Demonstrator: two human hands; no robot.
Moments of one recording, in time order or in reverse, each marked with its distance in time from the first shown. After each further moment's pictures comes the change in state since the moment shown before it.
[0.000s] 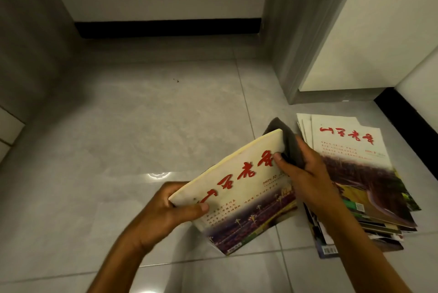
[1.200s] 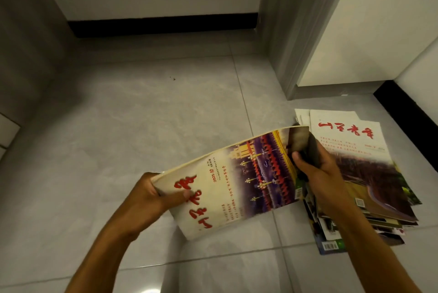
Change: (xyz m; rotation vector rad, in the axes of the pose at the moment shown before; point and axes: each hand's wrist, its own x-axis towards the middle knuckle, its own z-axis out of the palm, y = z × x) left_hand 0.009 0.007 -0.024 0.195 0.155 -0.029; right_hand 0.001 0.038 -0.031 0.223 0.076 0.146
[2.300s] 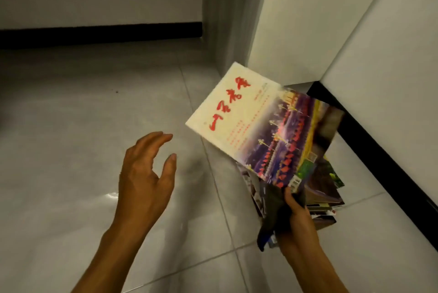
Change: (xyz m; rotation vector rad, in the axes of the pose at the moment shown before) left_hand 0.041 0.036 0.089 0.408 0.395 0.516; right_hand -0.055 0.053 -0.044 0.731 0.581 0.406
